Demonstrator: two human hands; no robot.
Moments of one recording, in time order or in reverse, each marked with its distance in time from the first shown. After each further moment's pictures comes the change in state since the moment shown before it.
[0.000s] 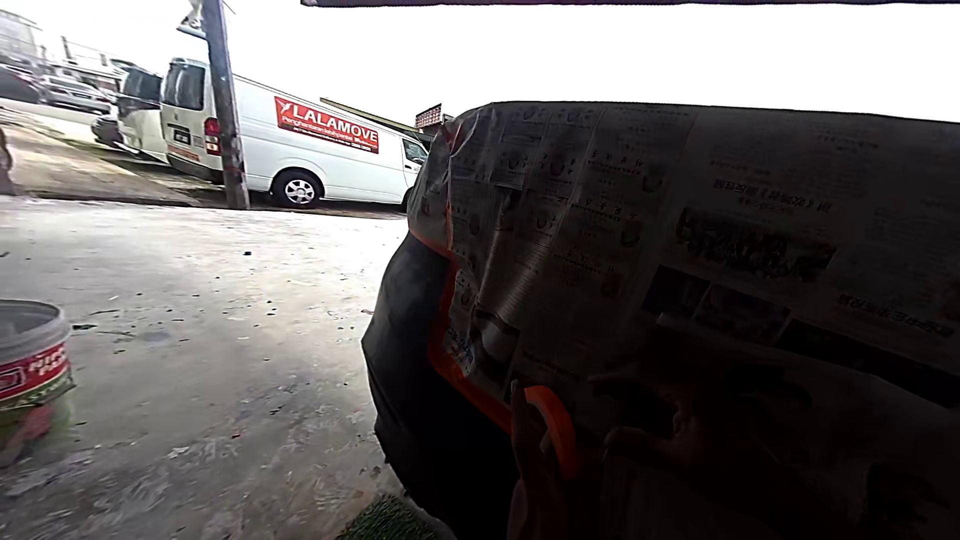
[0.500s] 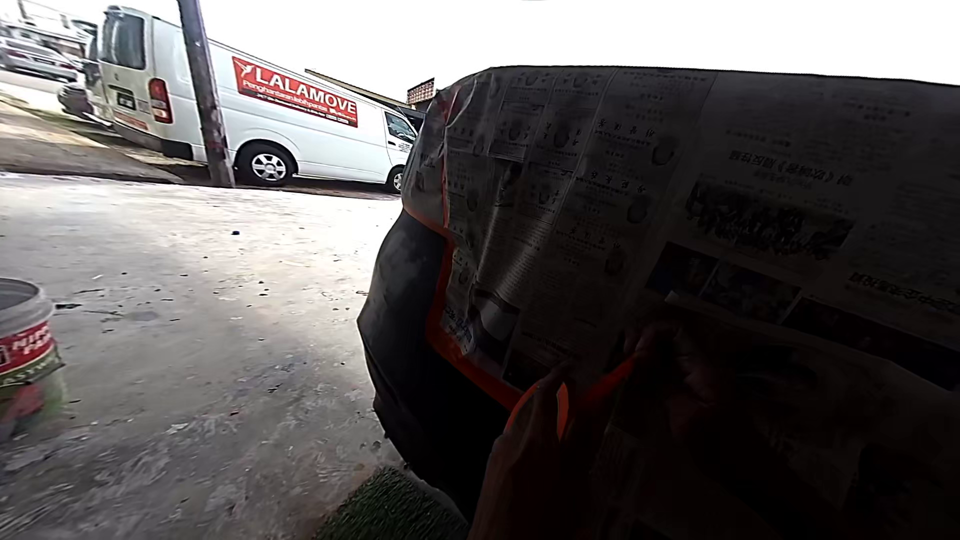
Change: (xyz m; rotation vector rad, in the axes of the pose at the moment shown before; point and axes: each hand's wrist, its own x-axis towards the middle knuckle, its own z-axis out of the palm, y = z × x) left_hand 0.019 0.009 -0.026 0.382 -0.159 -0.072; right_hand 0.003 -0.013 0.016 0.140 0.308 0.036
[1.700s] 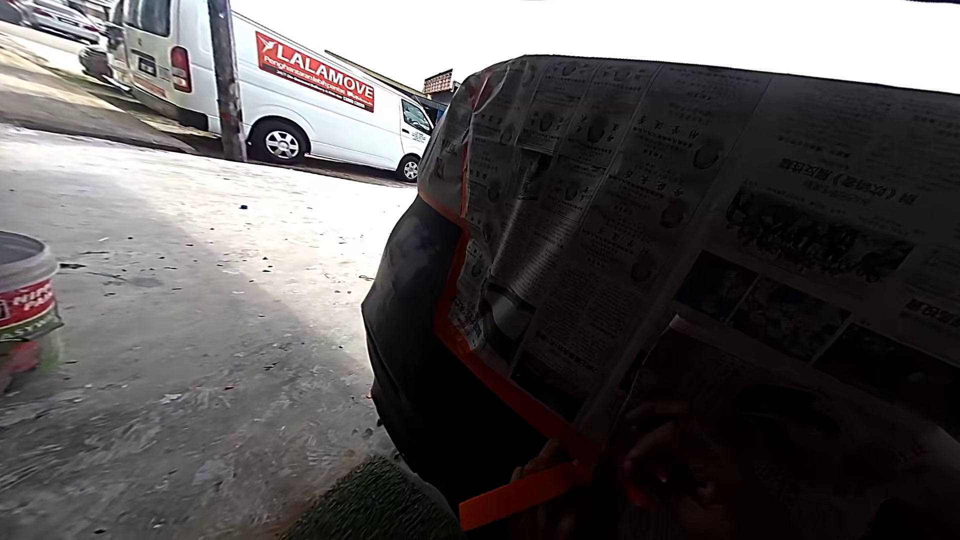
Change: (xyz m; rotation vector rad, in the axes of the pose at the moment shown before) left_hand -0.052 -0.049 0.076 0.407 0.244 0.076; right_hand -0.052 0.017 0.001 -0.282 -0.191 -0.124
